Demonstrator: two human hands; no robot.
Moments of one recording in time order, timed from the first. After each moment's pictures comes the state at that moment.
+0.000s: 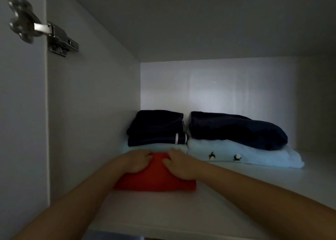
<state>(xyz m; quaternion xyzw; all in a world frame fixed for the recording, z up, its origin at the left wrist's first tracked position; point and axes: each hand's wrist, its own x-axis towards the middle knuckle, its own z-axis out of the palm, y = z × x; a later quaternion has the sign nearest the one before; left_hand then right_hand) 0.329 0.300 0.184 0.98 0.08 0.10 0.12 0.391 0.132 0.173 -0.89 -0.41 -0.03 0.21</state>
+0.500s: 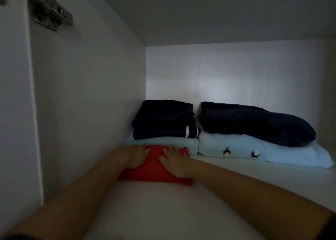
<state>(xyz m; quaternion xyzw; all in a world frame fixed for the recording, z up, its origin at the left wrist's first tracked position) 0.364 0.352 0.163 0.99 0.14 0.04 0.05 0.428 0.196 0.143 -0.91 -0.39 -0.02 0.12</state>
